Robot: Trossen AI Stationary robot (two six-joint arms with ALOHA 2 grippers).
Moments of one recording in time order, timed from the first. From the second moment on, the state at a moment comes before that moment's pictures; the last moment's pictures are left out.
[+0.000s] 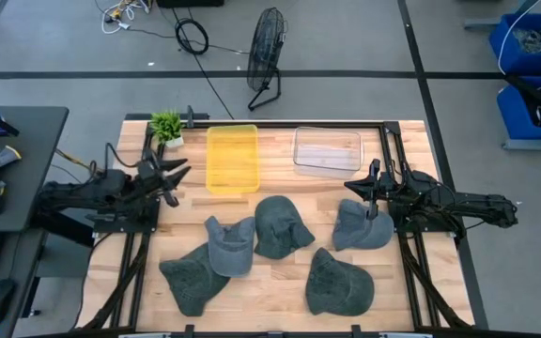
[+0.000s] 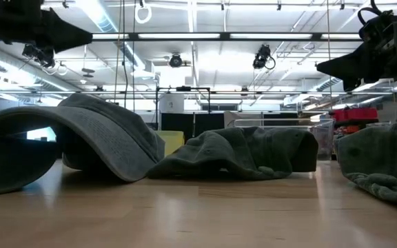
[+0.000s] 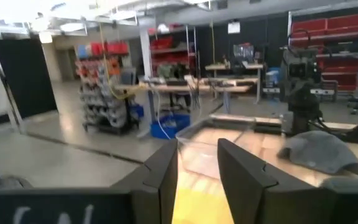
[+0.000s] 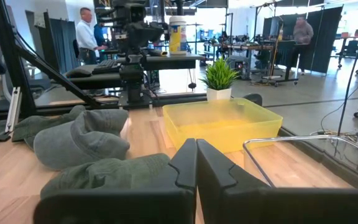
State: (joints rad) left arm -0.08 0.08 0.22 -0.03 -0.60 0.11; right arm -0.12 0.02 0.02 0.01 0.04 0.02
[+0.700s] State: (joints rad) left arm -0.08 0.53 0.31 0.26 -0.45 -0.16; right arm -0.12 0.02 0.02 0.01 0.04 0.02
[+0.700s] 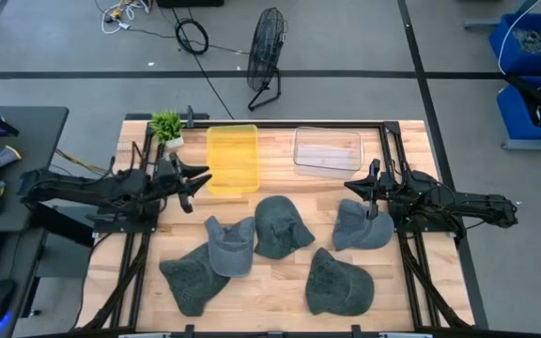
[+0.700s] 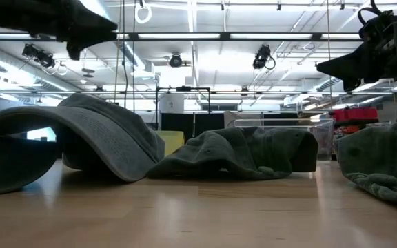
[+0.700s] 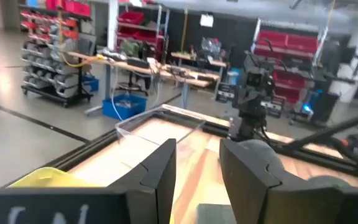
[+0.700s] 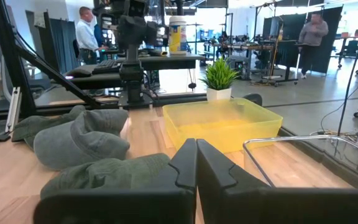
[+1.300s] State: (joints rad) left arm -0.08 0.88 0.68 -0.17 -0.21 -0.23; right arm -0.12 0.02 0.02 0.01 0.04 -0.02
